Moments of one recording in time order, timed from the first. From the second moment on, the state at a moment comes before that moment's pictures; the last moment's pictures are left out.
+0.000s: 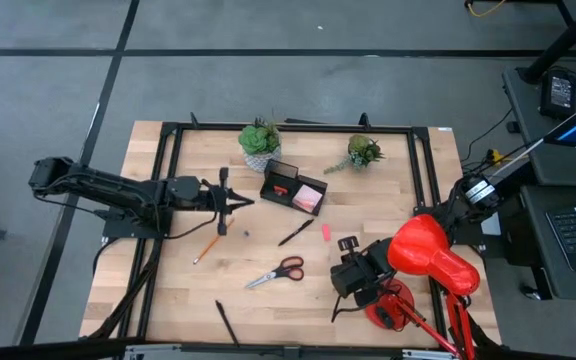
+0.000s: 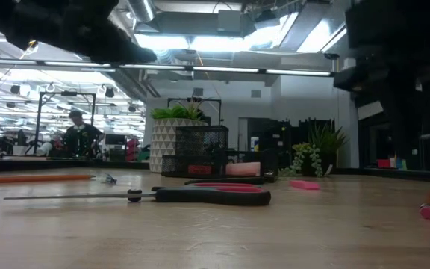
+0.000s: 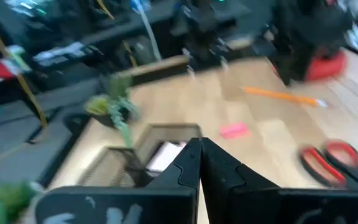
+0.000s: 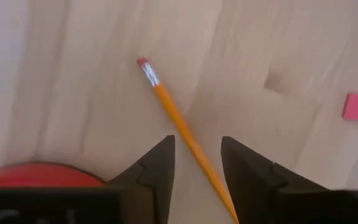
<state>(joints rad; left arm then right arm) -0.03 0.92 0.36 0.36 -0.15 0.25 0.56 1.75 1.12 -0.77 0.10 0.25</state>
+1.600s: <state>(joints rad) 0.15 0.92 0.35 0.39 0.02 0.15 0.47 1.74 0.93 -0.60 0.01 -0.09</state>
